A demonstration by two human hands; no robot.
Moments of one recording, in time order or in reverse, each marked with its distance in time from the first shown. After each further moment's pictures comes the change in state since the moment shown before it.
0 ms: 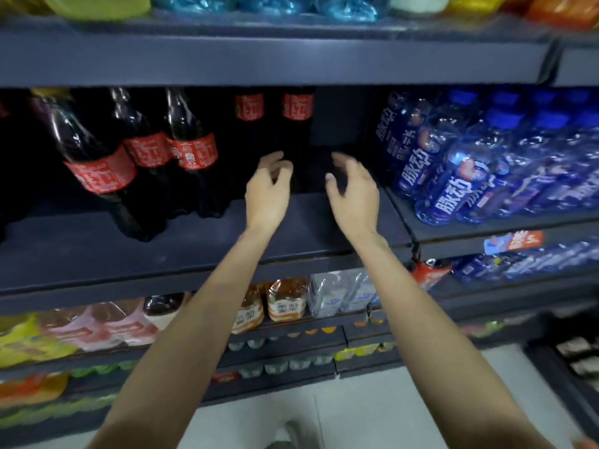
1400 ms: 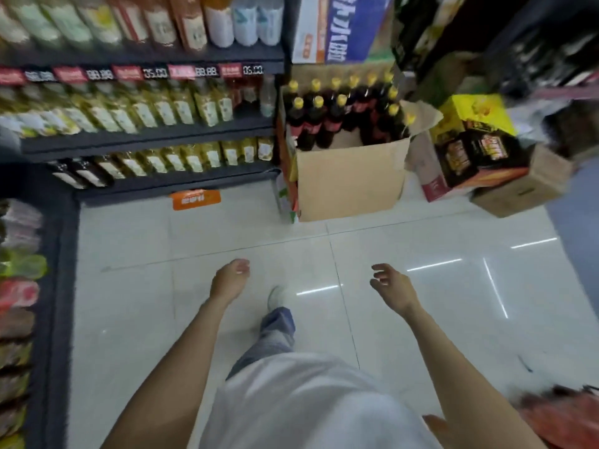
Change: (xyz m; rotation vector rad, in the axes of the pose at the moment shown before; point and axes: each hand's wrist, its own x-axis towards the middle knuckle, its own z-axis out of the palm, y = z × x) left_hand -0.839 0.019 0.682 0.689 -1.854 0.034; right_hand -0.843 0.289 -0.783 -0.159 0.489 2.039
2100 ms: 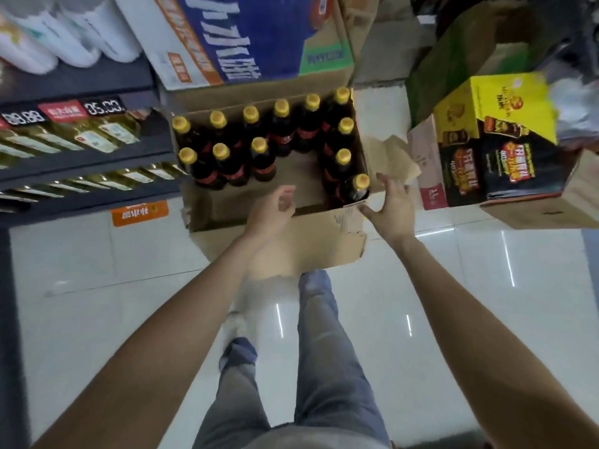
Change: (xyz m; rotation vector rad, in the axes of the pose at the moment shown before) left_hand 0.290 0.384 0.174 0.036 -0.047 0.238; right_hand 0.433 -0.055 -0.219 -0.189 0.242 -0.339
